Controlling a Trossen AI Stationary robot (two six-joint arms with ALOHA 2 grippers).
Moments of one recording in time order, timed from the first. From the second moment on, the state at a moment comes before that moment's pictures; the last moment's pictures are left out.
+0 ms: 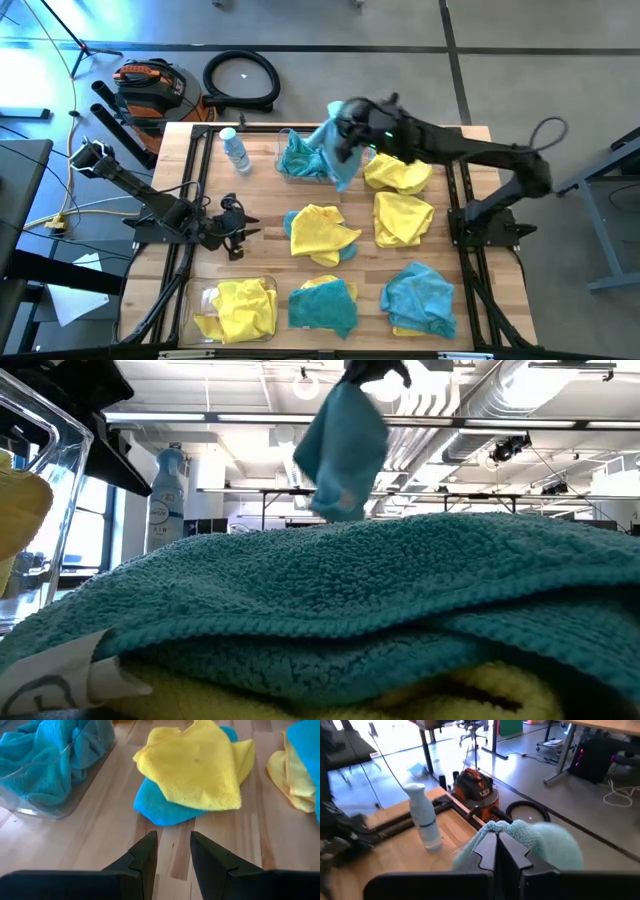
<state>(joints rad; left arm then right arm) -0.53 0.85 0.42 -0.37 -0.64 -0.44 -0.19 1.49 1.51 -0.37 0.45 0.19</state>
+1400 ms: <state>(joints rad) -0.53 0.84 0.42 -0.40 -0.63 -0.44 -0.38 2.35 1.88 -0.47 0.03 0.31</state>
